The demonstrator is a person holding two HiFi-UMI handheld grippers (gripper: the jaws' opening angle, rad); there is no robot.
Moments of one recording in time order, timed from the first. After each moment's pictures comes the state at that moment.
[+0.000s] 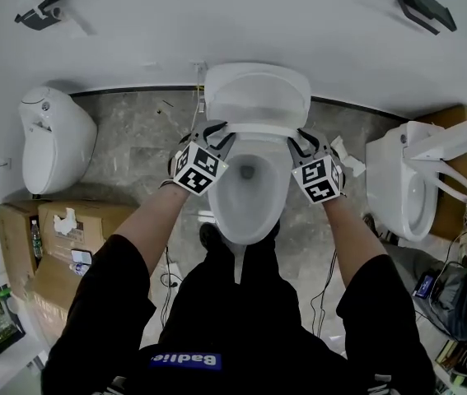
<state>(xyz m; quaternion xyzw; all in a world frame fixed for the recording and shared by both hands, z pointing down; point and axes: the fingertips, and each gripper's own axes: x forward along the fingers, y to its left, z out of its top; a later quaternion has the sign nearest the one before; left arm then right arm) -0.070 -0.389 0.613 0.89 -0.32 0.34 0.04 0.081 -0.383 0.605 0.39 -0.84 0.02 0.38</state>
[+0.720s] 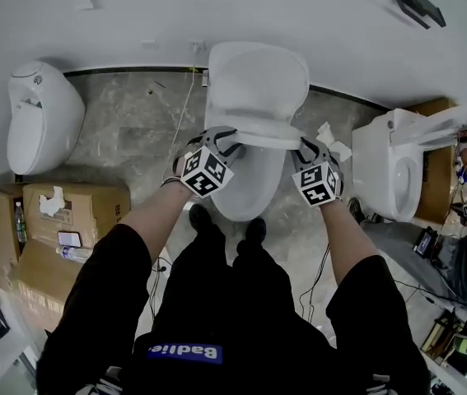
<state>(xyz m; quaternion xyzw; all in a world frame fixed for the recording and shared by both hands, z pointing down) -0.064 -0.277 0.629 0.92 -0.24 0.32 0.02 0.081 -0.279 0.622 0.39 -0.80 0.02 0.46</state>
